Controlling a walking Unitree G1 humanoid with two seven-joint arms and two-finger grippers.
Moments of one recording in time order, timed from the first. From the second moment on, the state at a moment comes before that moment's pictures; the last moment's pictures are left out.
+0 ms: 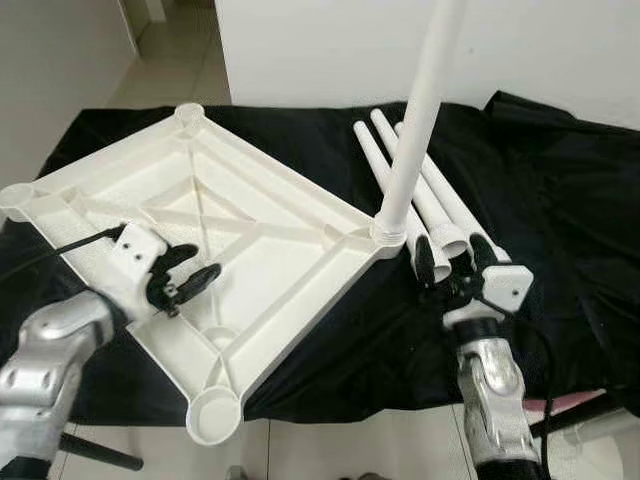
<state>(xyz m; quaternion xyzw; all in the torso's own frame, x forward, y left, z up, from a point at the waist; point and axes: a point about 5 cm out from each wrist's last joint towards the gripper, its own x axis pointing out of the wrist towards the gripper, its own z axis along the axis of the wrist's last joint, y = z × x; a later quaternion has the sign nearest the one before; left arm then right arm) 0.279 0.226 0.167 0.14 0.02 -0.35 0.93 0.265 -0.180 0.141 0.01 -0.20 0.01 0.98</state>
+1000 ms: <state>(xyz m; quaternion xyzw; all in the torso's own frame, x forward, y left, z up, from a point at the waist) 0.240 0.260 0.166 0.23 0.12 -0.44 0.86 0.264 -0.199 0.146 -0.03 -0.18 0.01 0.98</state>
